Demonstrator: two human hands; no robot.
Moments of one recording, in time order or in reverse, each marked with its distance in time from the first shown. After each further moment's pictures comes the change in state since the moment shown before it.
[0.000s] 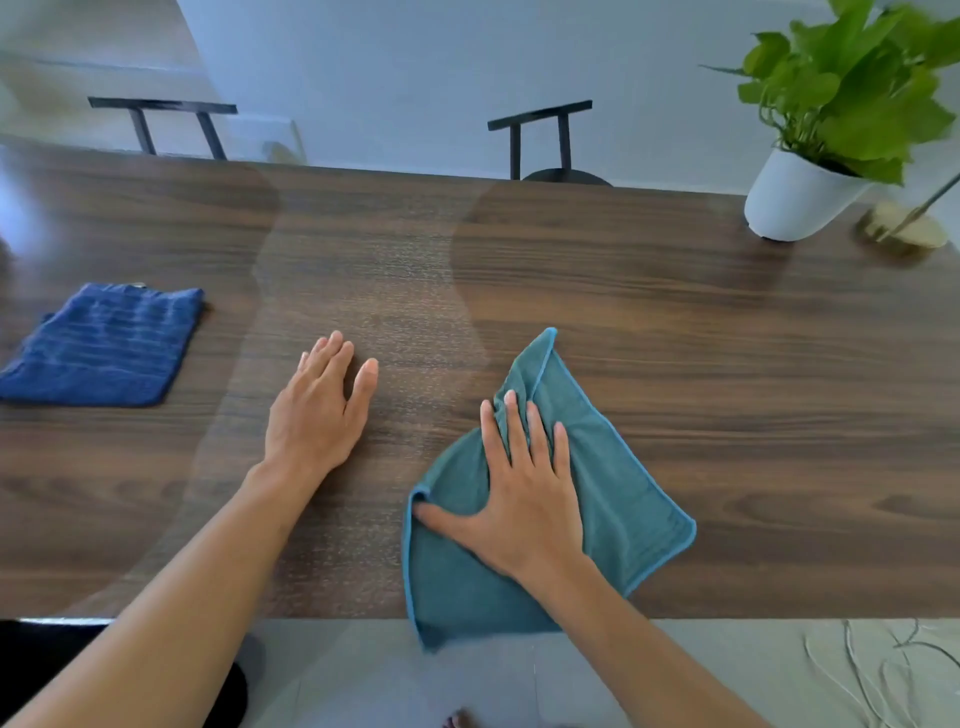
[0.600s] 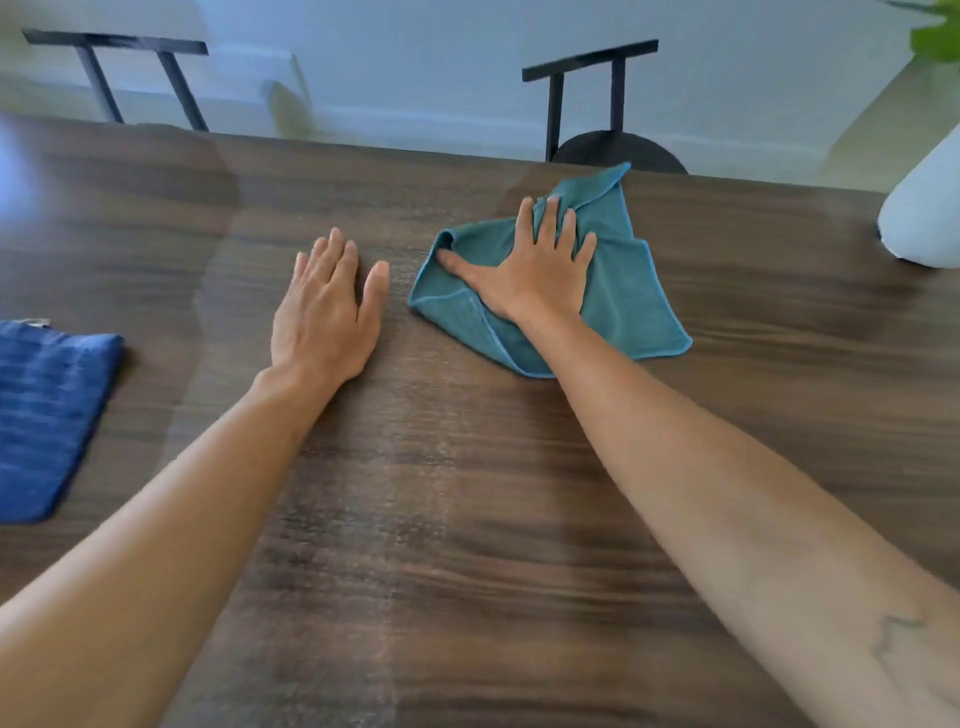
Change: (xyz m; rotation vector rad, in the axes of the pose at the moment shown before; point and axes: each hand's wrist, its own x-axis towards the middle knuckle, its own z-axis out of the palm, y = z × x) left_hand 0.194 0.001 0.036 0.091 0.029 -0.025; right_hand 0.351 0.027 -0.016 -0.031 0.005 0.218
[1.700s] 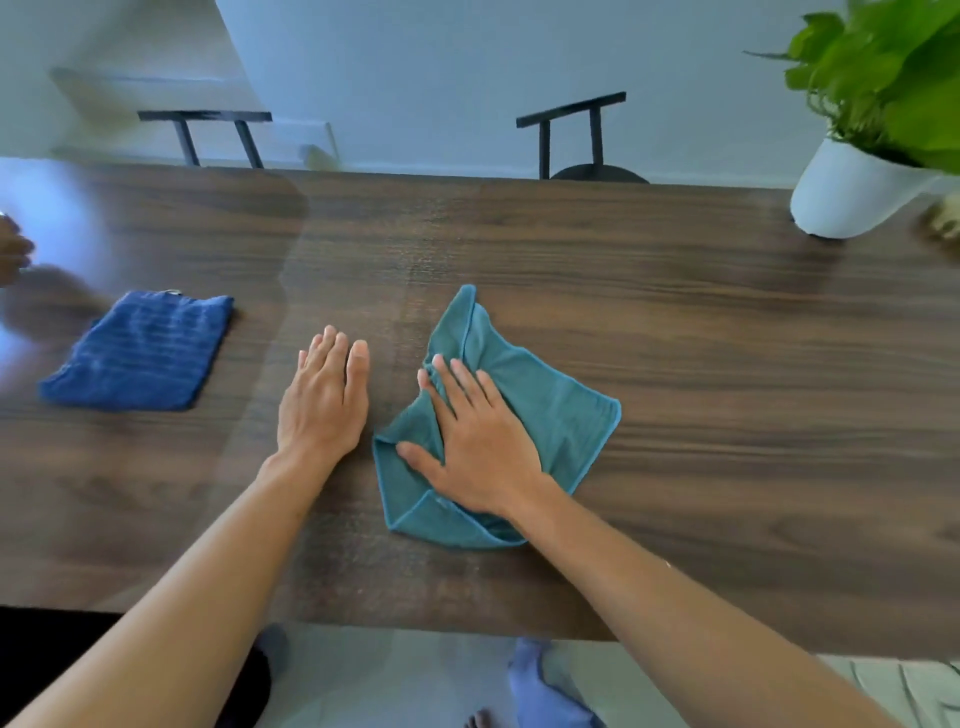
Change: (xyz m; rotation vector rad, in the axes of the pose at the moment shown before) left_hand -0.172 -0.025 -0.034 -0.121 -0.002 -0.092; right_hand -0.276 0.011 0.028 -0.051 -0.028 -0.637
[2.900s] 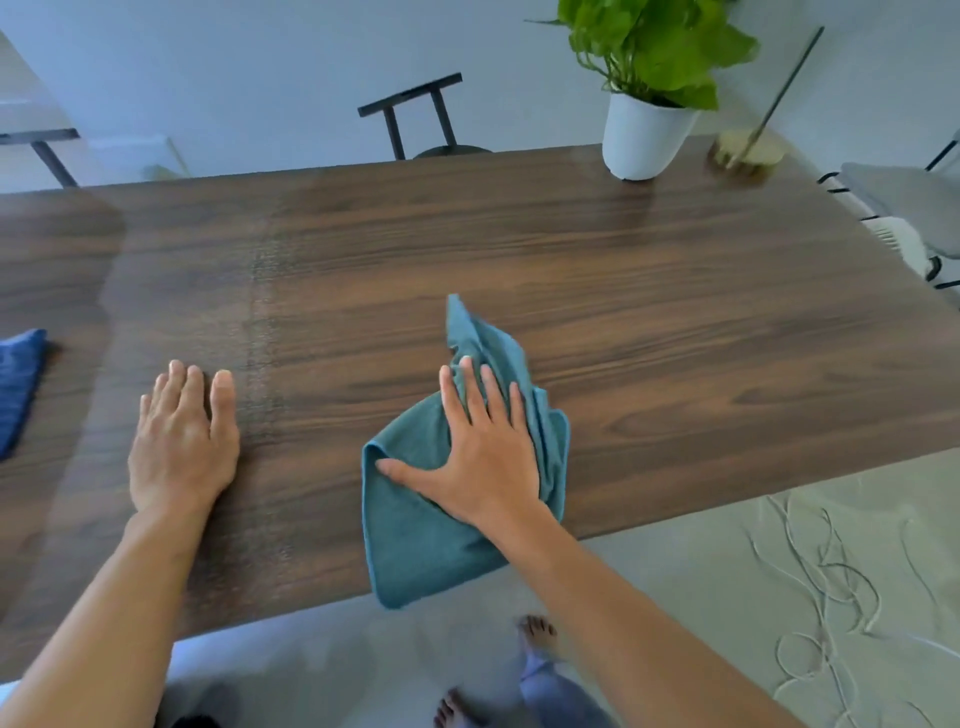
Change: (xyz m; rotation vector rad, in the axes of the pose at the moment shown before) left_hand -0.028 -0.002 0.014 0.132 0.047 0.056; right_hand -0.120 0.044 -0.010 0.118 0.138 0.534
